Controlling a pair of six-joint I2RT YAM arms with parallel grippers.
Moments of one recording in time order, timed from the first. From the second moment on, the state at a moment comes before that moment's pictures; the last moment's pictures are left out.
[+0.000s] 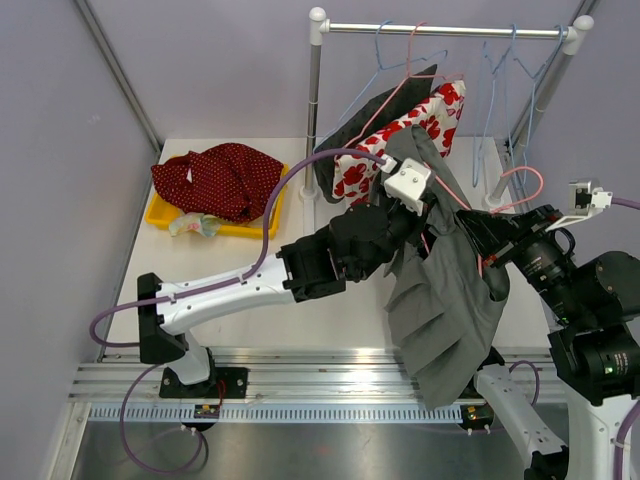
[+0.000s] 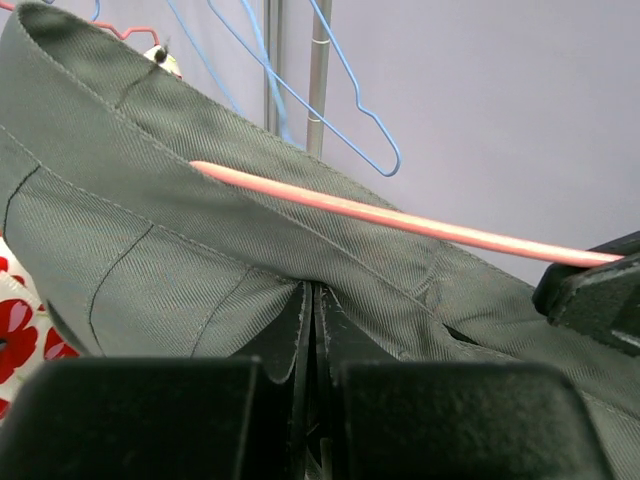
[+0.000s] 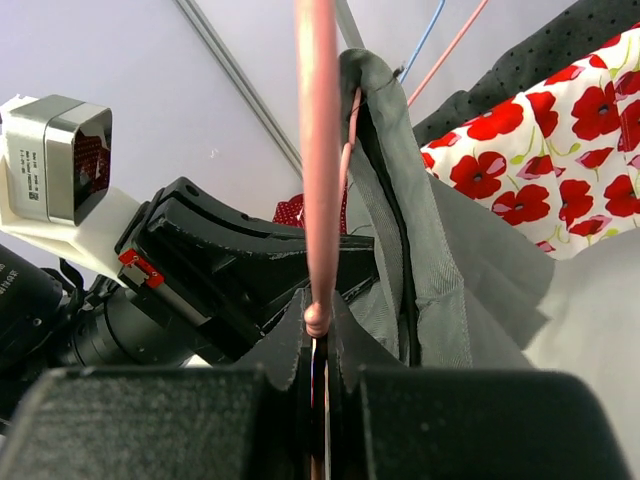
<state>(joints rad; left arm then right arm) -1.30 1.63 1.71 -0.02 -0.52 -0.10 0.18 0.61 1.34 -0.59 -0.35 0.56</state>
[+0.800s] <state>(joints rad) -1.33 1.79 2.14 -0.25 -0.55 0.11 0.18 0.60 1.23 -0.61 -0.22 0.48</state>
